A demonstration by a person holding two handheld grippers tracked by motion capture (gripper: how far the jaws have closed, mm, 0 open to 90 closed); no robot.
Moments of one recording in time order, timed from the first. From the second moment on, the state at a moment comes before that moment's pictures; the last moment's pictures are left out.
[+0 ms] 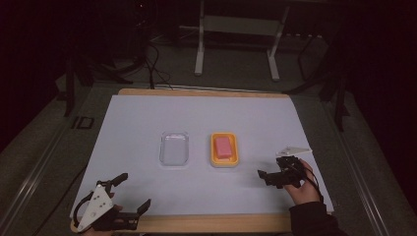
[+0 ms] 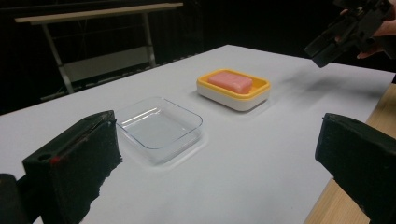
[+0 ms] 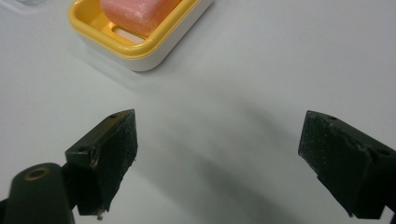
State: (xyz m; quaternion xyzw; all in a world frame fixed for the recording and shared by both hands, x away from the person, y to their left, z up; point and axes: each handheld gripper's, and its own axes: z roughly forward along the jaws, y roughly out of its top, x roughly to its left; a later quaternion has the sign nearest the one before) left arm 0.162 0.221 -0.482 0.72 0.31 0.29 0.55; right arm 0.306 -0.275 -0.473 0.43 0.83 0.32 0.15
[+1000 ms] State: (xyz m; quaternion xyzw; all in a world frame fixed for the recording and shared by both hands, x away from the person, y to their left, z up) left arm 0.161 0.221 -0.481 0.72 0.31 0.28 0.56; right arm 0.290 -0.300 -0.491 0.44 0.82 0.32 0.17
